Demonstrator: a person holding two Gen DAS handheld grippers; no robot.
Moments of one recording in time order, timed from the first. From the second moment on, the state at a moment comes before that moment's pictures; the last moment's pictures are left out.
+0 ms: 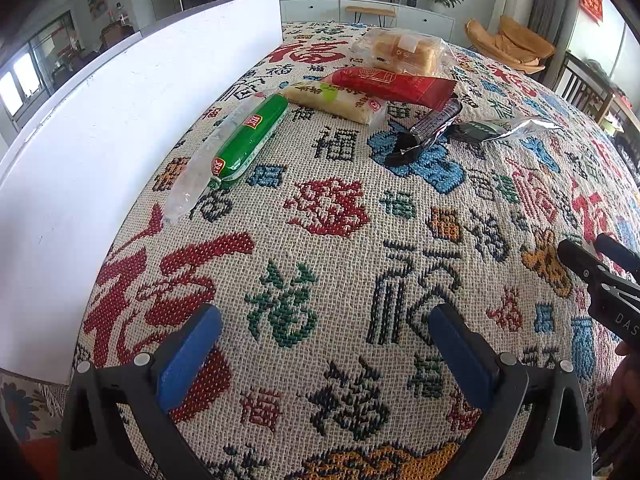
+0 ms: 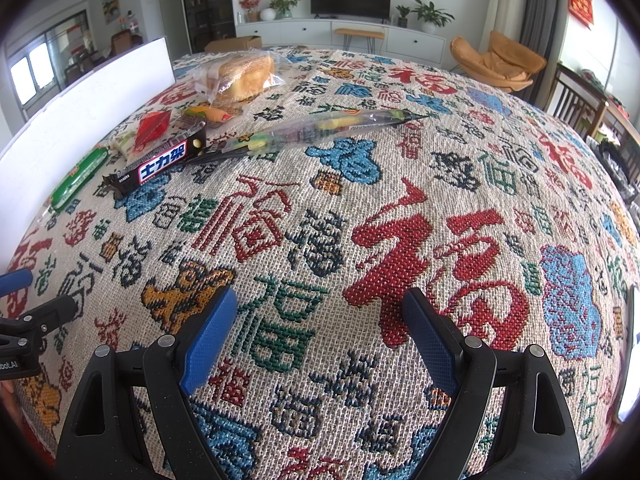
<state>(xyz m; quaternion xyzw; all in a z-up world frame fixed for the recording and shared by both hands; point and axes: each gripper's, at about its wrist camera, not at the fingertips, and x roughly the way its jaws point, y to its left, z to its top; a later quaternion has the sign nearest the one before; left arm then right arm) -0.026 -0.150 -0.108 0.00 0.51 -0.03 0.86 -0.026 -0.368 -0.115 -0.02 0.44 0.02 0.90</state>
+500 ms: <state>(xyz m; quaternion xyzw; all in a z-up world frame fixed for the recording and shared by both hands) -0.047 -0.100 -0.074 -0.13 0.42 -0.05 0.90 -0.026 -0.368 -0.115 -0.02 0.44 0.02 0.90</state>
